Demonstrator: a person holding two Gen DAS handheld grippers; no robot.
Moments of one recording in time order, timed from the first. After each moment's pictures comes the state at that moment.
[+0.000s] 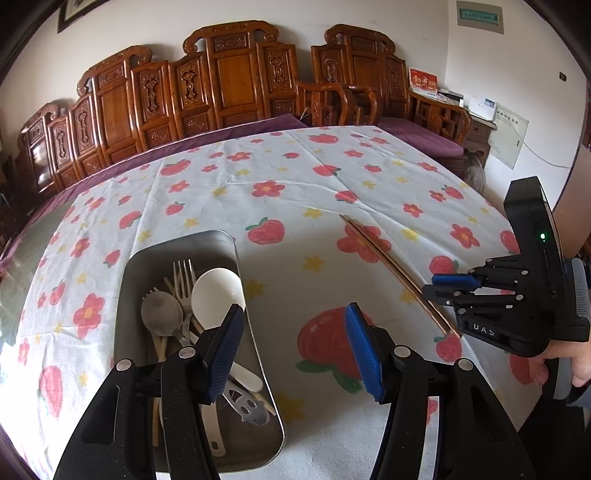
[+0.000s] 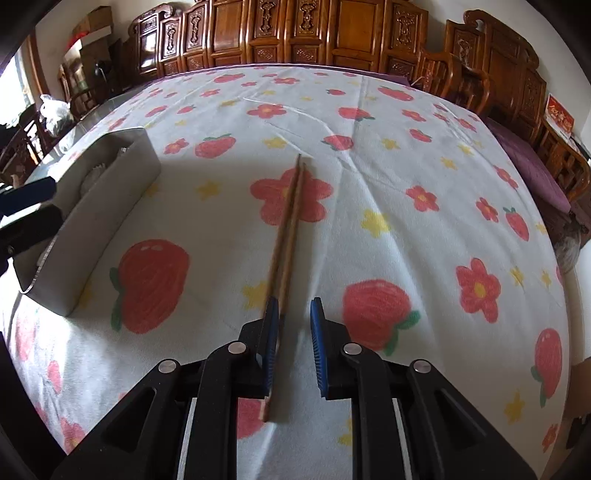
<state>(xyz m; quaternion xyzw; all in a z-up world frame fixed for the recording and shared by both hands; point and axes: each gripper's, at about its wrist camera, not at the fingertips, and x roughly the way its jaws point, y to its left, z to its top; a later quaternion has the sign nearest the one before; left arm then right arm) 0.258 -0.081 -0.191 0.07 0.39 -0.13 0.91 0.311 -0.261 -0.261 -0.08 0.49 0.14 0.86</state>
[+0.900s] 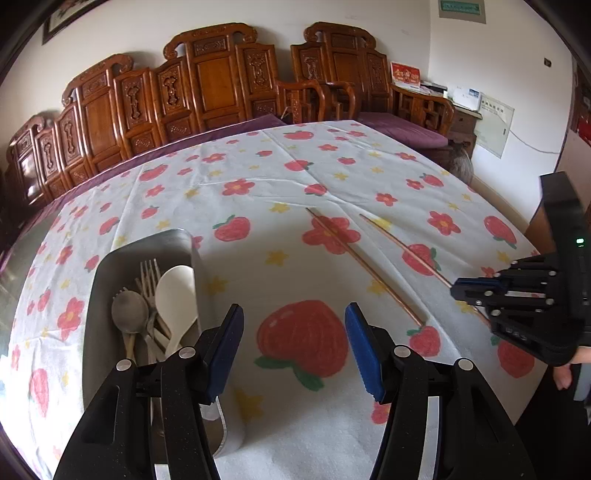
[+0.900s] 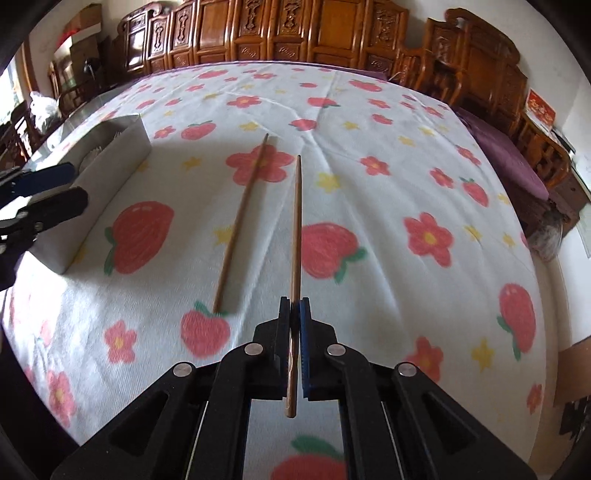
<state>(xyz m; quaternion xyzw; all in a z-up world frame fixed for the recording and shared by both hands) 0.247 -0.113 -0.200 0.08 0.39 -0.16 0.90 0.259 -0.306 -0.251 -0.07 0.49 0.10 0.86</state>
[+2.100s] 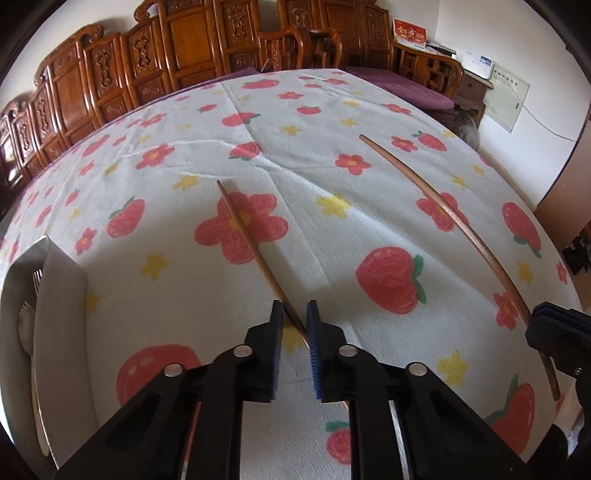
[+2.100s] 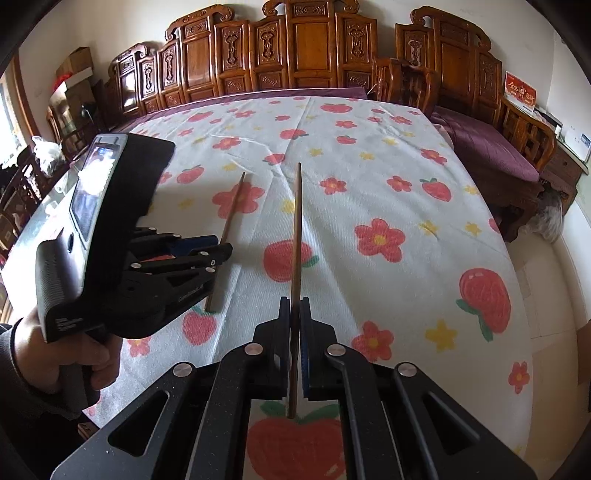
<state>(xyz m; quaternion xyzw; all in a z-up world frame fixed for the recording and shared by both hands) 0.310 -0.223 -0.258 0.09 0.47 -0.15 0.86 0.243 -0.349 -0.215 -0.02 0.45 0.10 0.89</state>
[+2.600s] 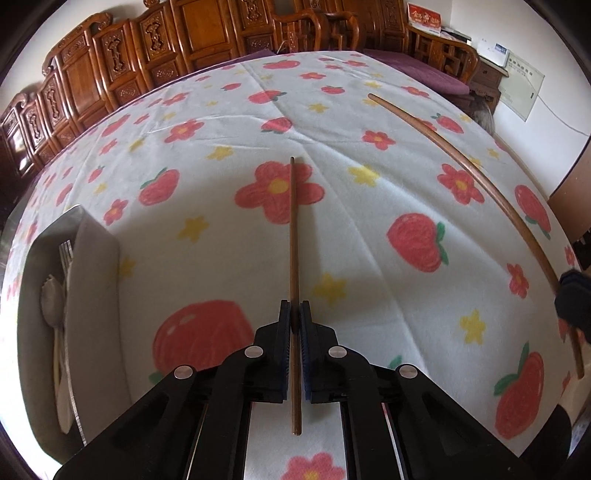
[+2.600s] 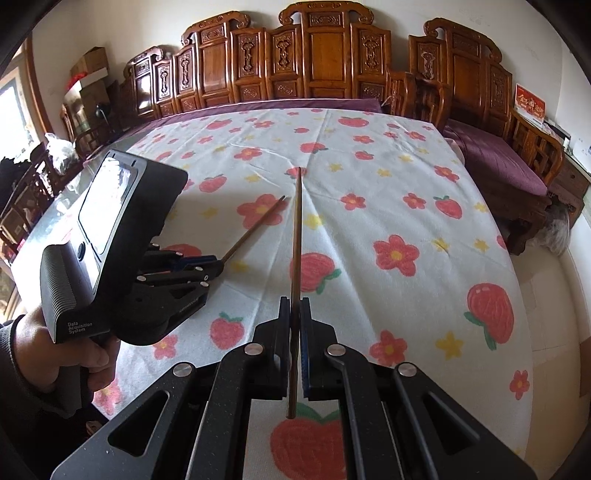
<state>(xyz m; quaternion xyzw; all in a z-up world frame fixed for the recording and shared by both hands) 0.295 -0.194 -0.252 0.10 0.51 -0.12 0.85 0.233 -0.333 -0.194 -0.02 0.43 0.13 0.89</state>
